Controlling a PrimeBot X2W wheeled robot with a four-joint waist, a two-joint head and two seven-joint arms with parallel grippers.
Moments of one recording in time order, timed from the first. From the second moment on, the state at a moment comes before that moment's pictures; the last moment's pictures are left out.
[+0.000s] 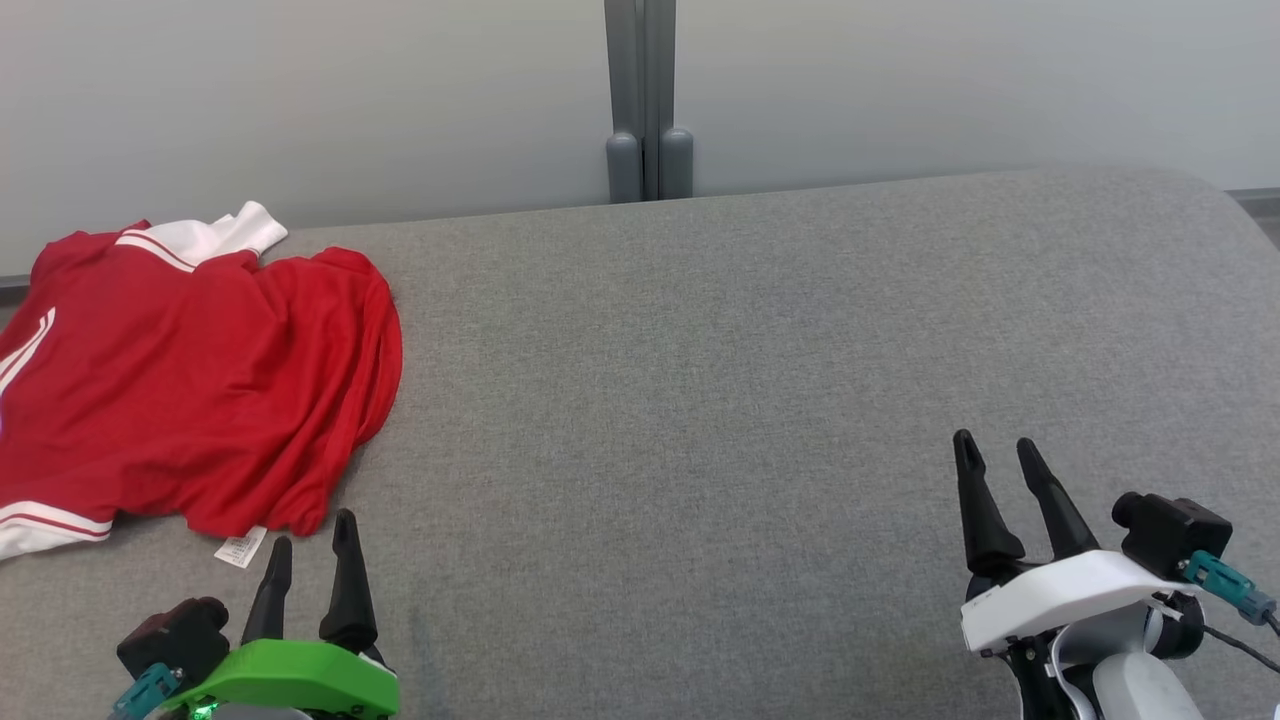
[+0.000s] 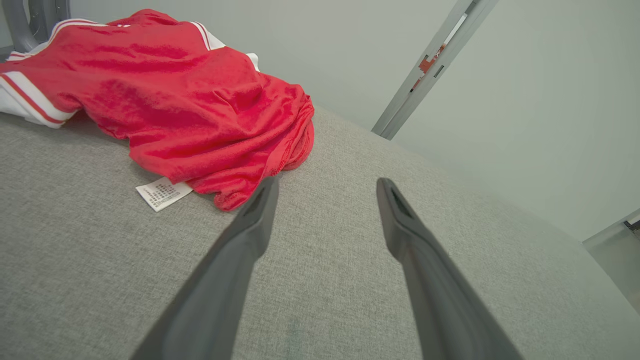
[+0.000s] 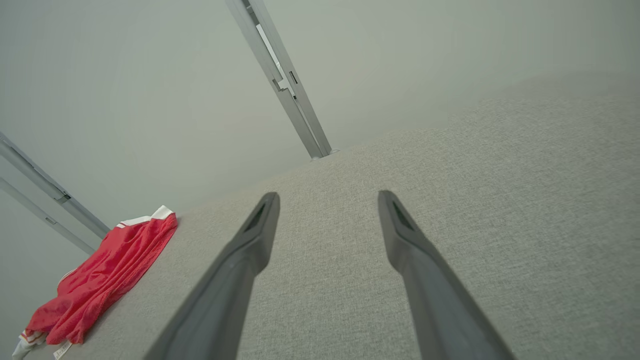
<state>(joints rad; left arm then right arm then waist) 0.00 0.06 -0.03 0.23 -0.60 -0.03 -0.13 -0.04 -0.04 0.02 0.18 0.46 0.13 -0.13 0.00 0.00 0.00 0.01</state>
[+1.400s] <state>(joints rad) 0.05 0.06 -0.04 0.23 -0.18 -0.03 -0.23 -0.04 -0.05 0.01 0.18 0.07 0.13 -0.23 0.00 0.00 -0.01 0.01</state>
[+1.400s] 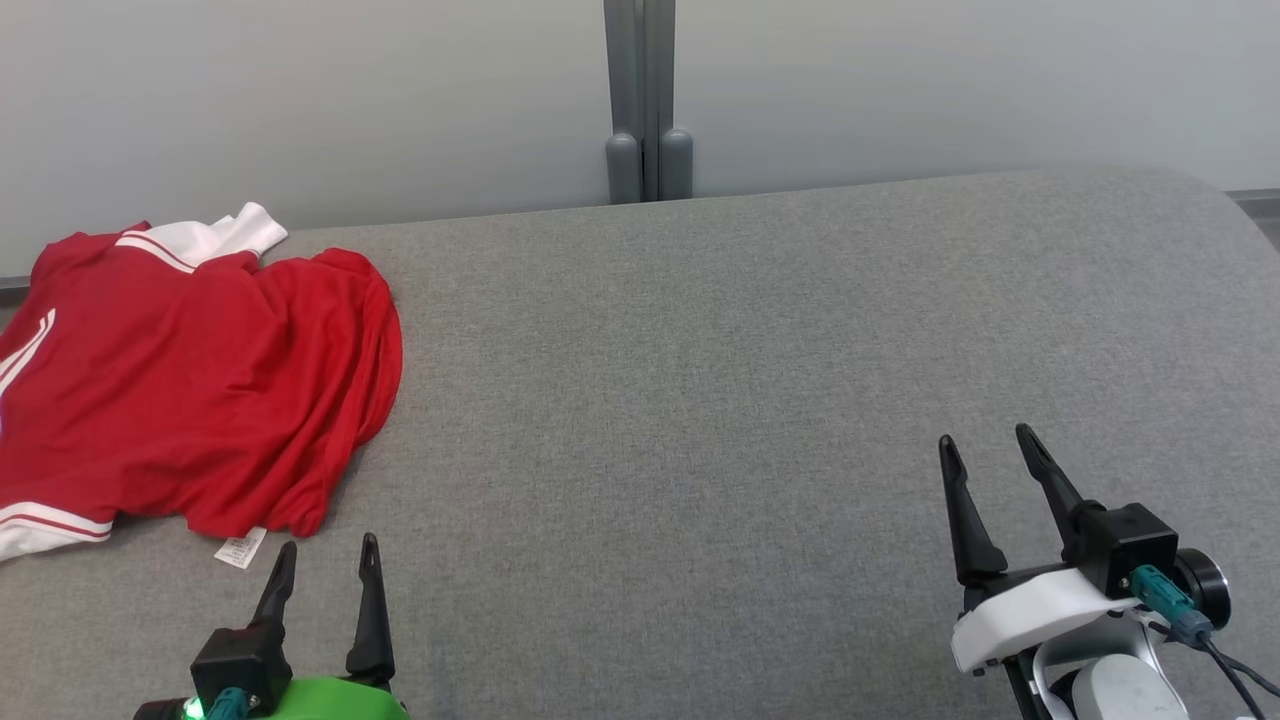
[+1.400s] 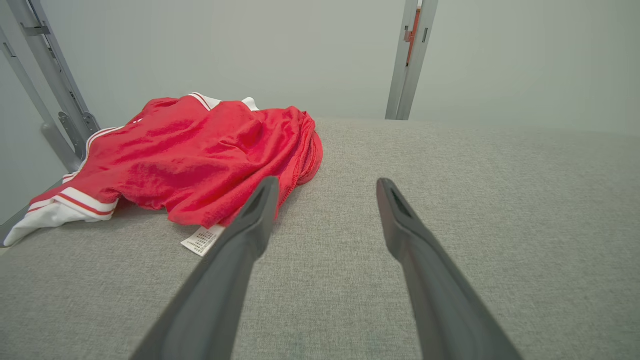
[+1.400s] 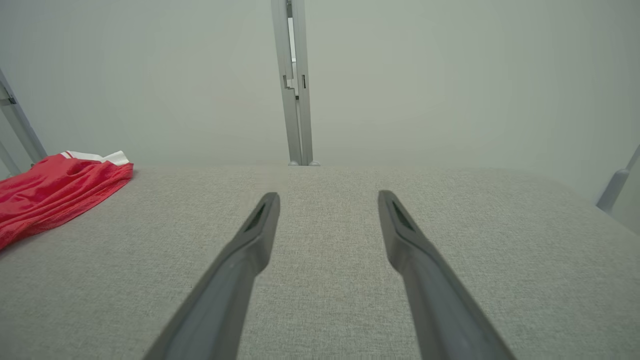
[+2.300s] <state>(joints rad) 0.07 0.06 -0.02 0.23 -0.06 -0.03 -0.26 -0.03 -0.05 -0.03 0.25 -0.02 0.13 -0.26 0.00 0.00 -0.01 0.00</state>
